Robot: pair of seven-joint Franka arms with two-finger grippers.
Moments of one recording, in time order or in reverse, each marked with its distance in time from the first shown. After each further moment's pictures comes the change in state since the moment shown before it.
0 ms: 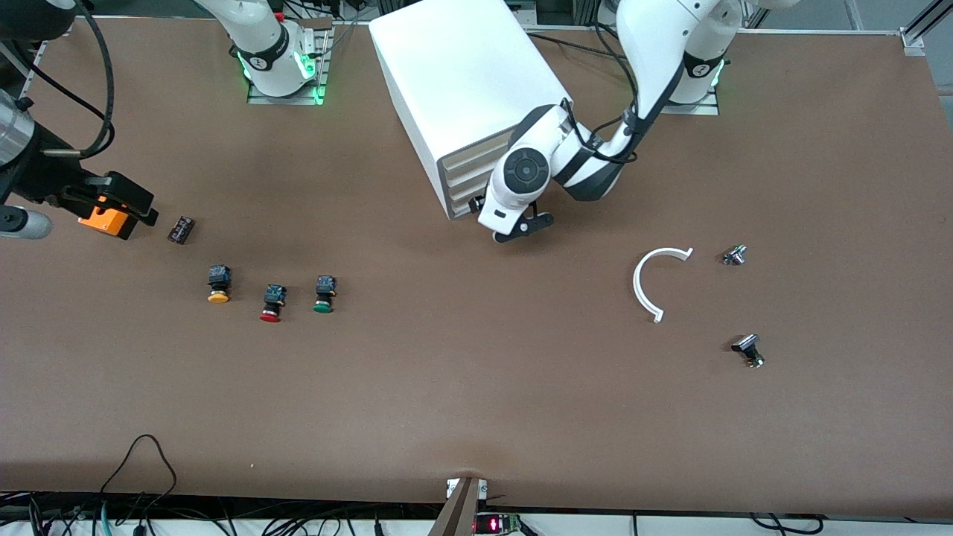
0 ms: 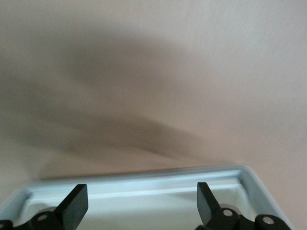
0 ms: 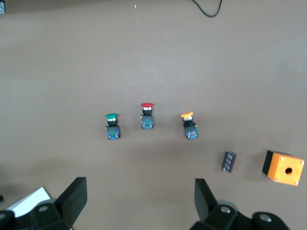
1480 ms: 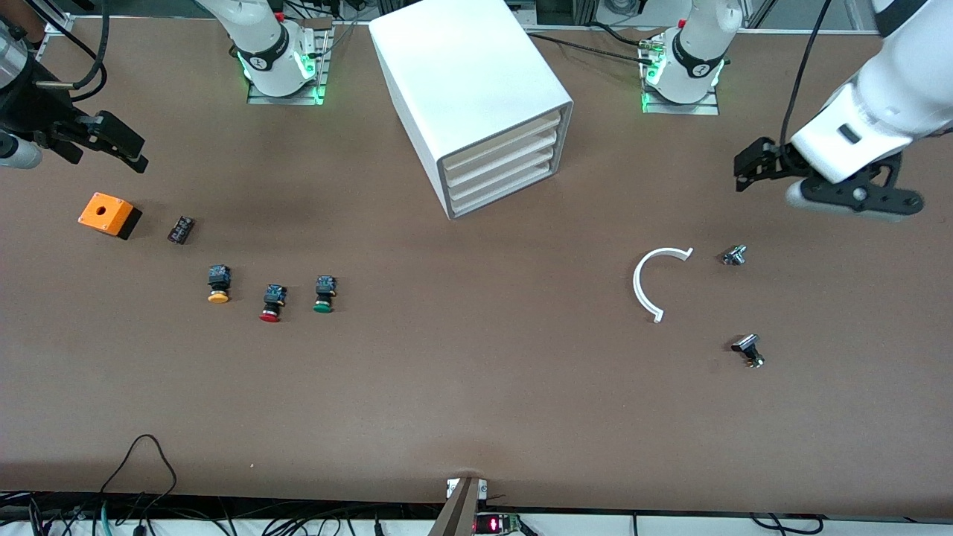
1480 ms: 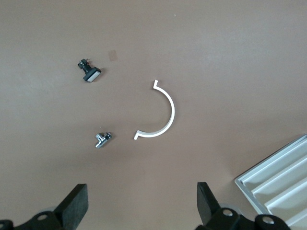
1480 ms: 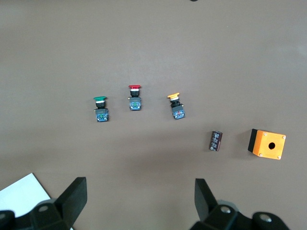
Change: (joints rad) left arm 0.490 -0.526 0.114 0.234 0.126 -0.644 0.945; right arm -0.029 -0.216 0.024 -0.230 -0.028 0.029 0.016
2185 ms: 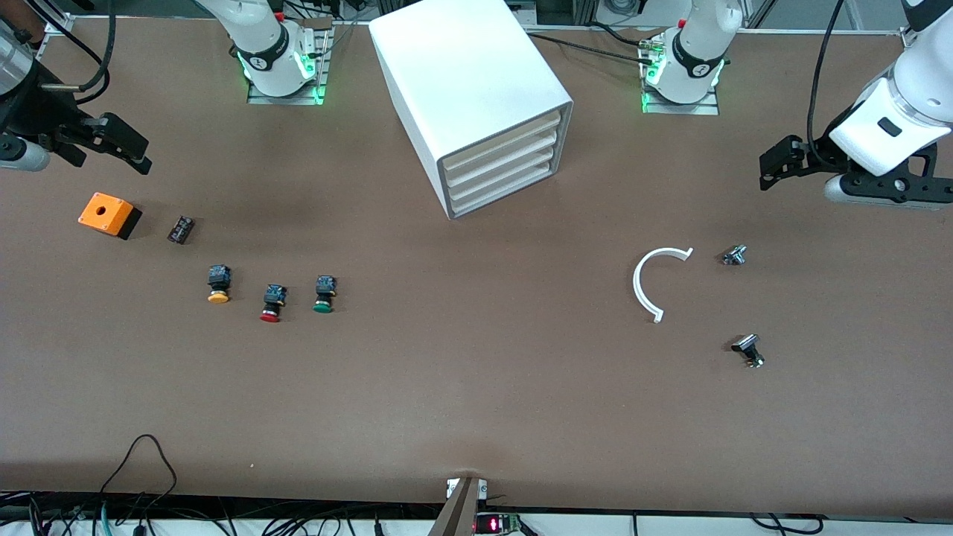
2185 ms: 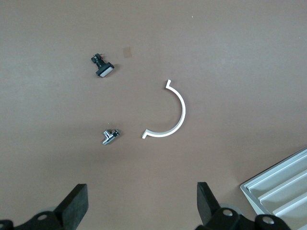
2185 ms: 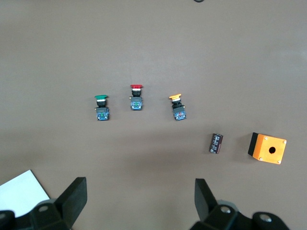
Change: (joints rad) left arm -0.009 -0.040 0.049 -0.077 0.005 0.037 0.001; right arm 0.000 0.005 0.005 -0.004 0.000 0.008 -0.037
